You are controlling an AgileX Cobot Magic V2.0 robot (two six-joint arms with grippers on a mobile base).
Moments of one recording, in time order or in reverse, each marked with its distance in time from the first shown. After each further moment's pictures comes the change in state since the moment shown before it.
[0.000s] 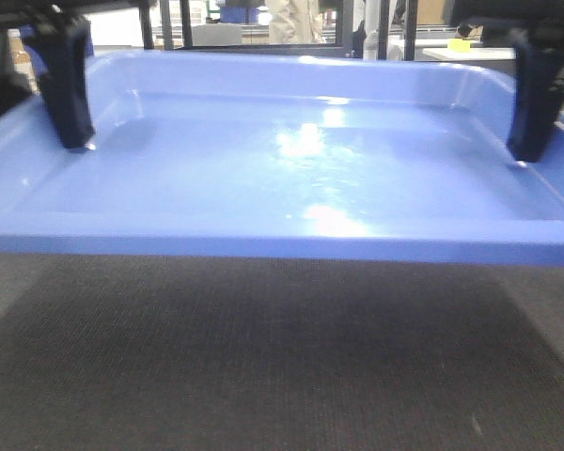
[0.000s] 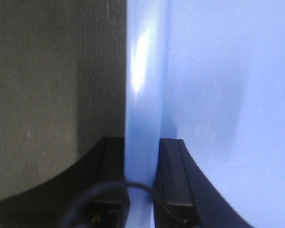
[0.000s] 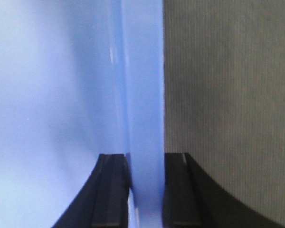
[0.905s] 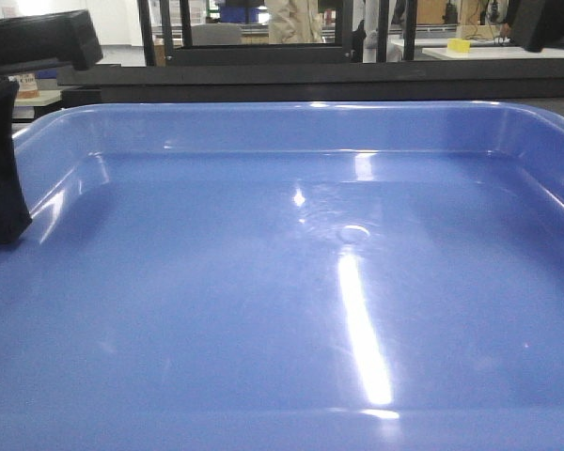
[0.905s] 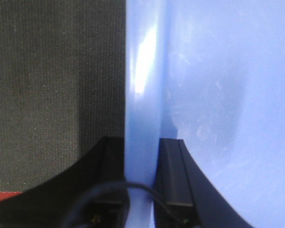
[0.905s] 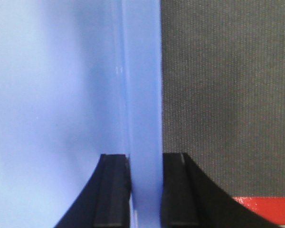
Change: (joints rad) left arm -0.116 -0.193 0.287 -0.009 -0.041 -0.122; right arm 0.186 -0.256 0.258 -0.056 -0.022 0.211
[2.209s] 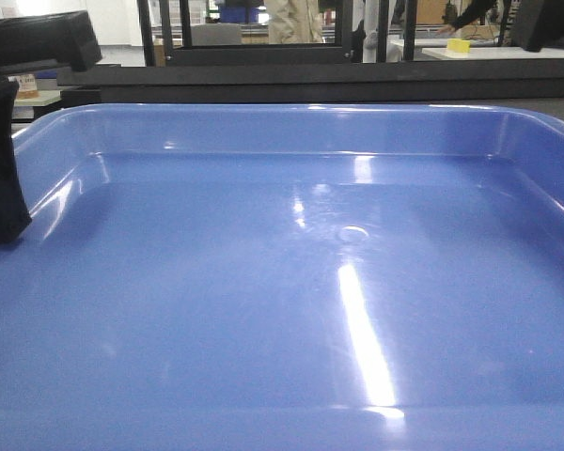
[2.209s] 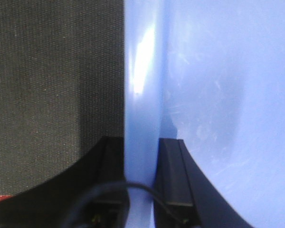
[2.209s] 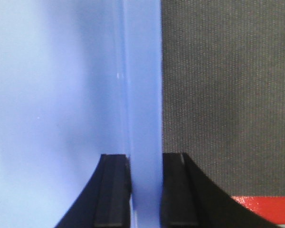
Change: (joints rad) left arm 0.000 0.000 0.000 0.006 -0.002 0.014; right arm 0.000 0.000 0.000 0.000 0.000 0.006
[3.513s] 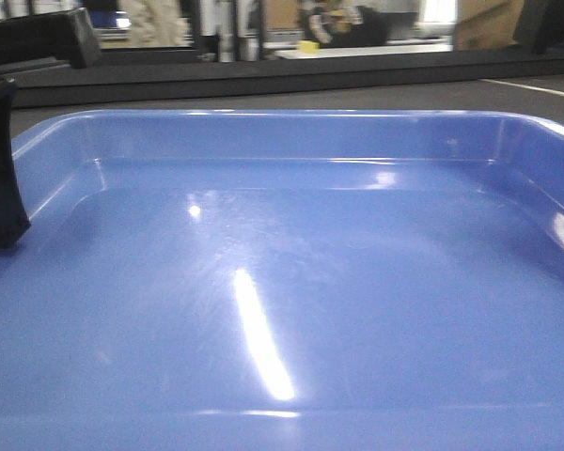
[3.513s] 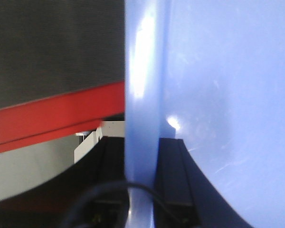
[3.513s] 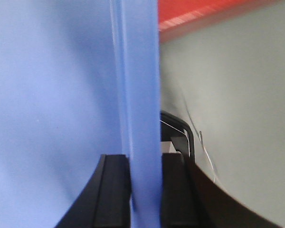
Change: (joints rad) left arm 0.000 -0.002 0.002 -0.043 0.011 0.002; right arm 0.000 0.000 0.000 -0.005 0.008 0.000
